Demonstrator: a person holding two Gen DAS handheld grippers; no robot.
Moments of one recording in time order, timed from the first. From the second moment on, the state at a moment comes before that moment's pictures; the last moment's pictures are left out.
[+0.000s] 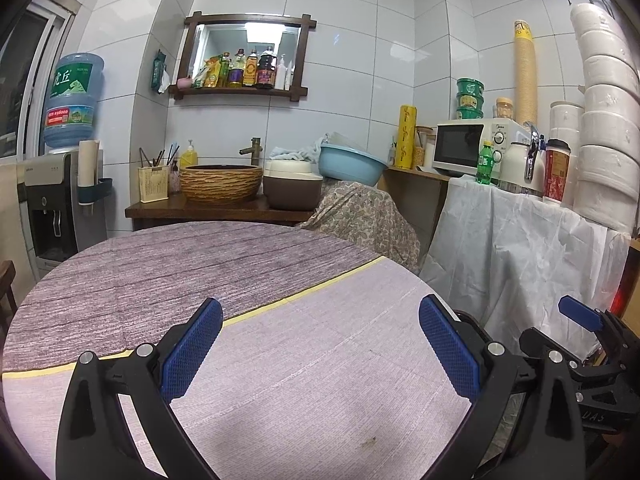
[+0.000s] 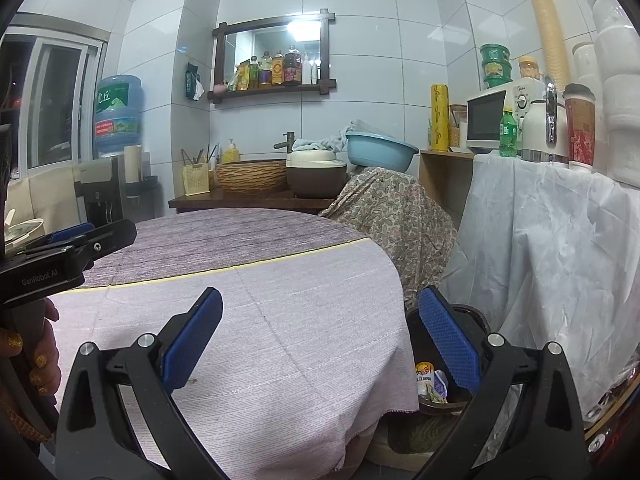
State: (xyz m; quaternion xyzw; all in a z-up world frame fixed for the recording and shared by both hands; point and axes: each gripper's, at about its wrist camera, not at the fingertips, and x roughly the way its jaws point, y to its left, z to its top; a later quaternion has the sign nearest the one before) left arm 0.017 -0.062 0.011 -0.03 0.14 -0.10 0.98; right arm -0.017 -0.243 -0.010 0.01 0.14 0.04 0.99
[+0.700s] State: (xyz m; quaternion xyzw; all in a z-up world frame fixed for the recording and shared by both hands) left arm 0.020 -0.063 0.011 -0.03 0.15 -0.10 0.98; right arm -0.014 -0.247 -0.012 0.01 0.14 0.04 0.99
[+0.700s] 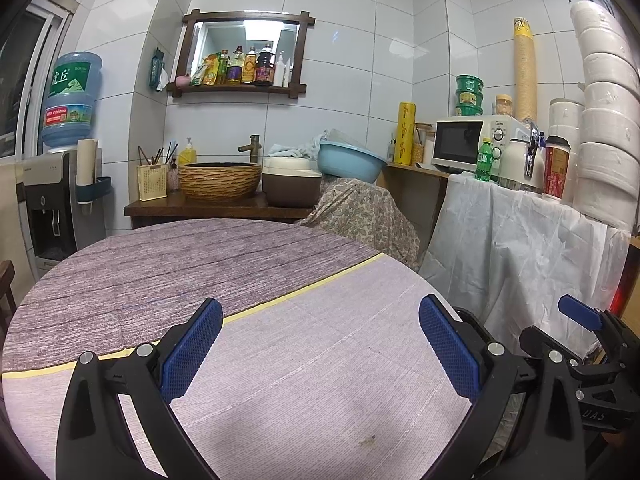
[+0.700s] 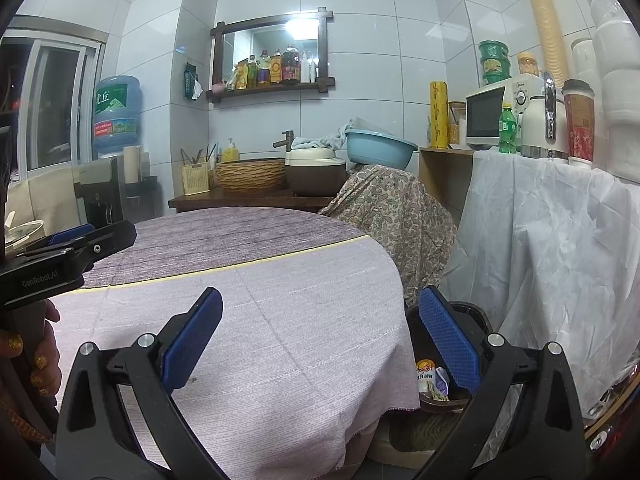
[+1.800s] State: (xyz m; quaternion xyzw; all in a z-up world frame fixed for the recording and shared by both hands) left arm 0.026 -0.063 0.010 -0.01 0.16 -0.09 0.98; right arm -0.009 -0.254 -0.013 0.01 0.15 0.04 0.99
